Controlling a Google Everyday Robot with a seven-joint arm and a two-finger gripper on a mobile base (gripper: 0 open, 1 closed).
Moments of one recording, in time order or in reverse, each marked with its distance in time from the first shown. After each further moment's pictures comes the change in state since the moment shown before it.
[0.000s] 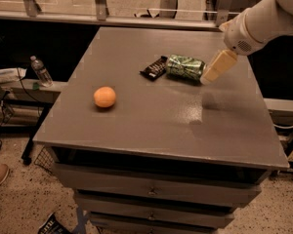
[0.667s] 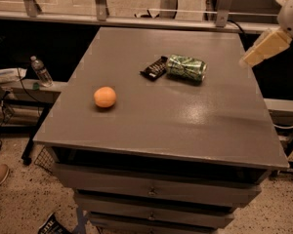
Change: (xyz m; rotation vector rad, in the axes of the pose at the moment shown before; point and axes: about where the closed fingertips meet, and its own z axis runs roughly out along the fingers) arm 0.030 -0.026 -0.119 0.250 0.032 0.064
